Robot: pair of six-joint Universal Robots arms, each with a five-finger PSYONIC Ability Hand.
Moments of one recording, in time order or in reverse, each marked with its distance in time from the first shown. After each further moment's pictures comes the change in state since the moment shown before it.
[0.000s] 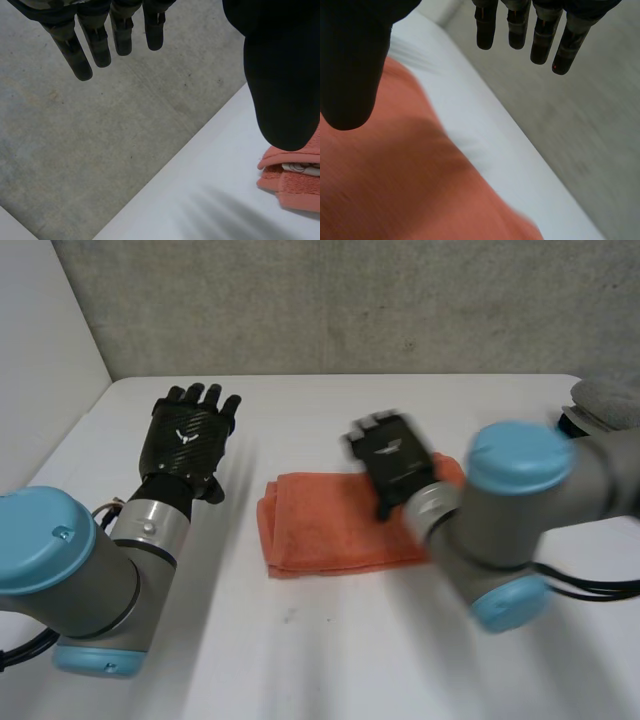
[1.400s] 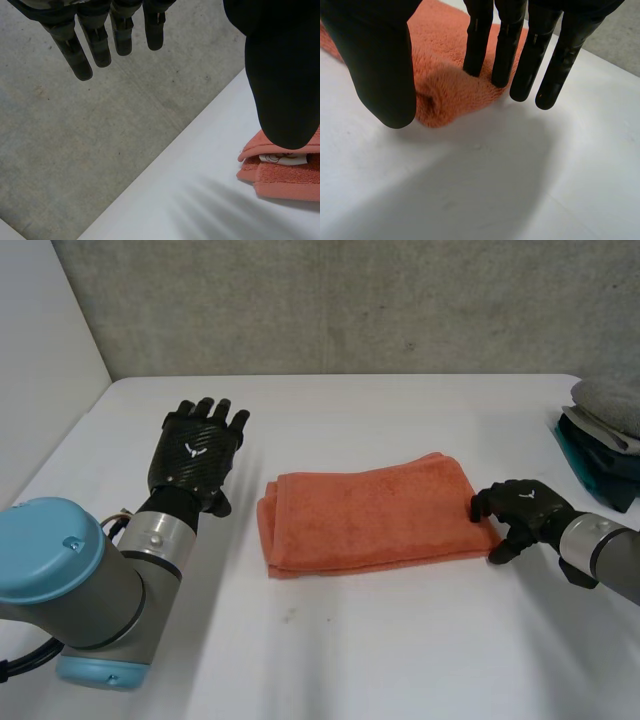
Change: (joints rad) left arm -0.012 -0.015 -0.021 -0.001 0.011 0.003; right arm -0.560 0.000 0.222 0.181 -0.468 0.016; left_hand 0.000 0.000 0.000 0.000 0.000; right_hand 0.345 0.420 0.427 0.401 0.380
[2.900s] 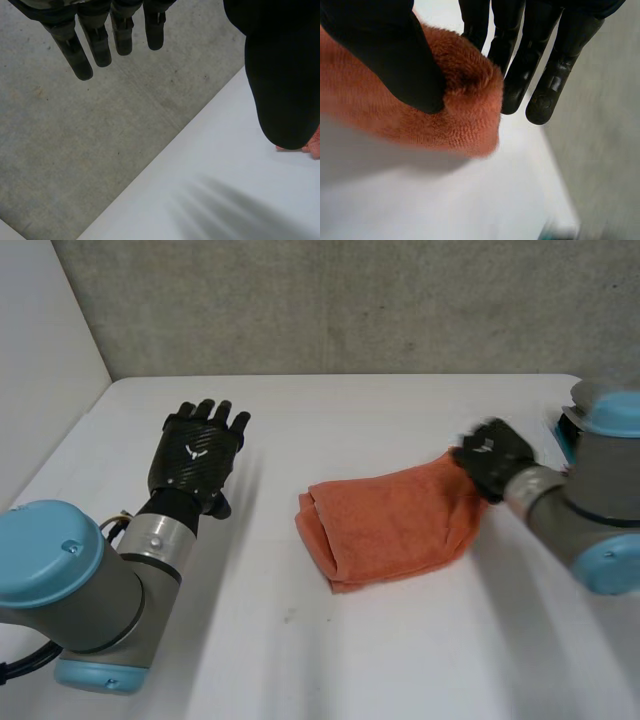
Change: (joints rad) left arm -0.002 0.008 -0.010 0.000 0.000 0.007; right arm 0.298 -0.015 -0.210 -0.057 0.331 -0.436; left_hand 0.000 0.000 0.000 0.000 0.000; right_hand 0.408 0.535 0.546 0.553 0.530
